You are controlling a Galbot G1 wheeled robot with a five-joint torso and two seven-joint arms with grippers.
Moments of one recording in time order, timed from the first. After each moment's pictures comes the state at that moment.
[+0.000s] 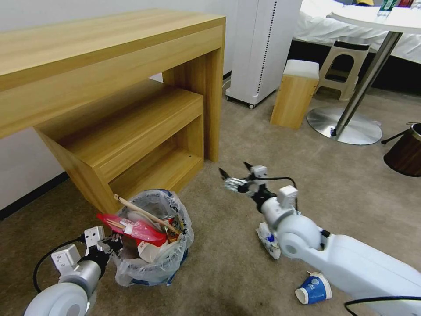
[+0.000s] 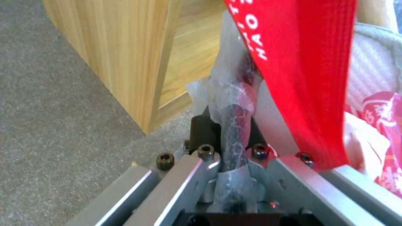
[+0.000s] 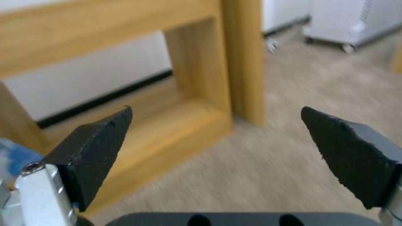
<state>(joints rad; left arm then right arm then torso) 1.67 -1.10 -0.70 -2.18 -0.91 0.43 -0.31 -0.70 0.62 -0.39 1.98 1.05 0.06 0.44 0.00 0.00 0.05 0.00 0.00</state>
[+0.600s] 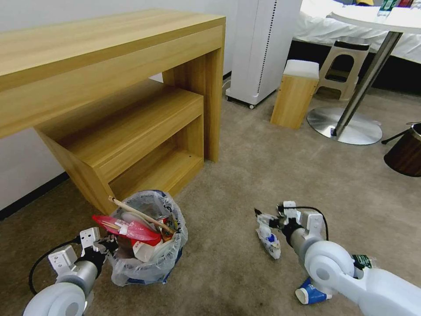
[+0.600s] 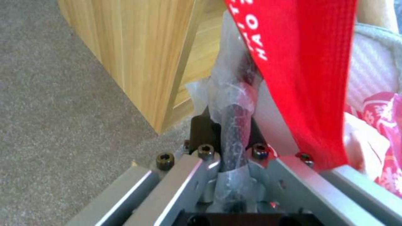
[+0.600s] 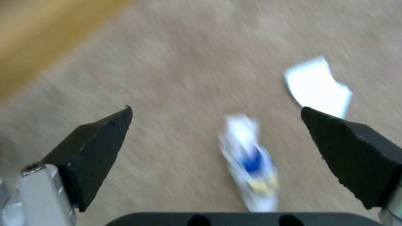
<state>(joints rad) 1.66 -1.10 -0.71 -2.13 -0.90 0.41 -0.31 -1.08 0.58 -0.13 2.05 1.20 -0.25 0.70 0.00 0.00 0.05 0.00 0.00</state>
